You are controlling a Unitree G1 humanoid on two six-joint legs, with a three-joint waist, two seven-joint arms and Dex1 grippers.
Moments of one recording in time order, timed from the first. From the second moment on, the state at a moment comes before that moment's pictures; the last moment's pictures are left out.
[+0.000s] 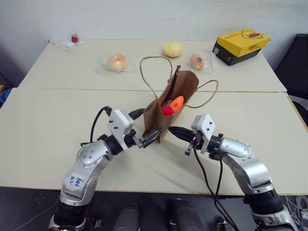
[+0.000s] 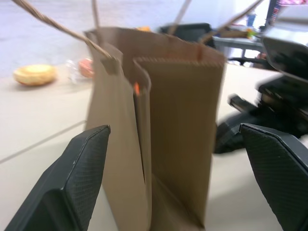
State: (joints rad) left arm -0.21 0.32 -0.06 -0.49 -0.35 0.39 -0.46; right arm -0.29 -0.46 0.14 -0.27 0.33 0.33 0.75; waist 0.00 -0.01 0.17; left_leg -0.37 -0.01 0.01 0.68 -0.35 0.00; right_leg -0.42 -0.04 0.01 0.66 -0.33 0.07
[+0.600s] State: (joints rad) left arm -0.27 0.24 -0.13 -0.33 -0.23 0.34 -0.41; right arm -0.33 -0.41 0.20 -0.23 0.25 0.30 0.75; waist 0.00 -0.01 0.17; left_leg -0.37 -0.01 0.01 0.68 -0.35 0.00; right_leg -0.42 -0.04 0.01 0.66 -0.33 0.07
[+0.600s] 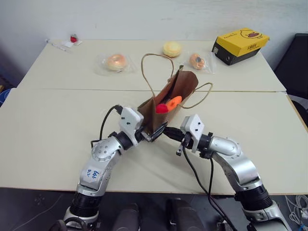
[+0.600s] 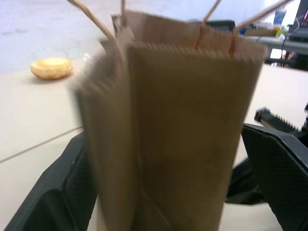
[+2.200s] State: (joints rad) left arm -0.67 0.58 -0.06 0.38 -0.40 0.02 -1.50; right arm 0.20 -0.73 -0.36 -0.35 0.50 0.20 1.00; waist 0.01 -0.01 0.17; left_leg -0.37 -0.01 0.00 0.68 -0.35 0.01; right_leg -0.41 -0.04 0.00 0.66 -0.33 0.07
